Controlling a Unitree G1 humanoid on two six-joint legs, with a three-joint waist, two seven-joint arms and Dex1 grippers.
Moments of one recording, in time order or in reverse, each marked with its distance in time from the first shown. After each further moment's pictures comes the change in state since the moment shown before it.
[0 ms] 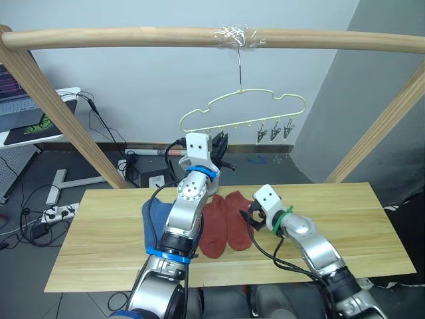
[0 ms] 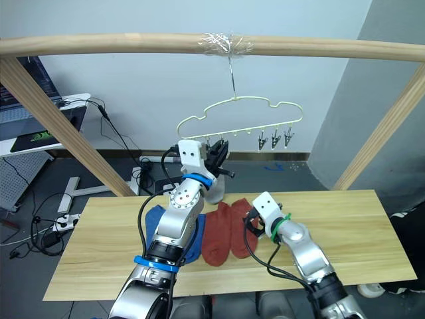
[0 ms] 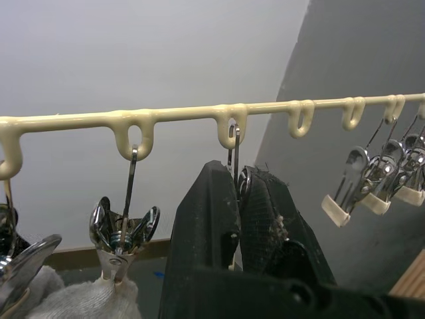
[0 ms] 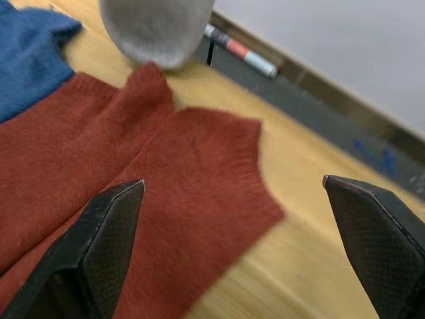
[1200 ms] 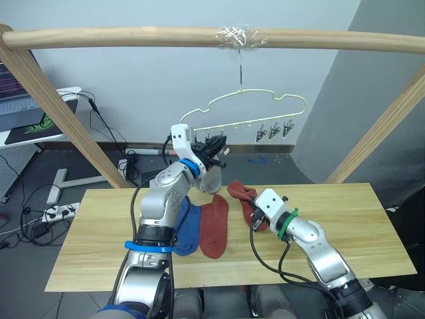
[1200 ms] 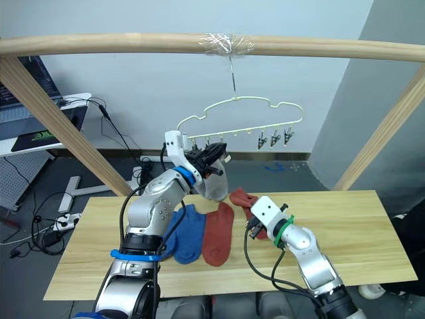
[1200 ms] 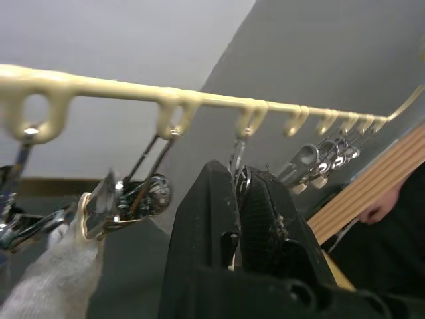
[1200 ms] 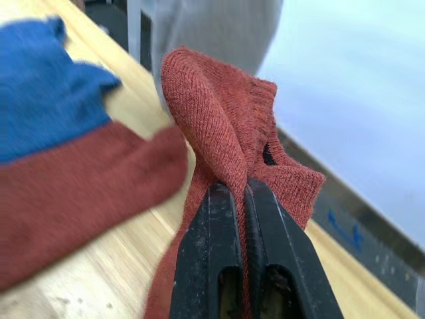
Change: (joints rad) left arm -0.063 0.115 0.186 -0.132 -0.411 0.494 -0.252; right arm 0.162 -0.095 -0.010 -0.296 -0.082 -0.218 0.075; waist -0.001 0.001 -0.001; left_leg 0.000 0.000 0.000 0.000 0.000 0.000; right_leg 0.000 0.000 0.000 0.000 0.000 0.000
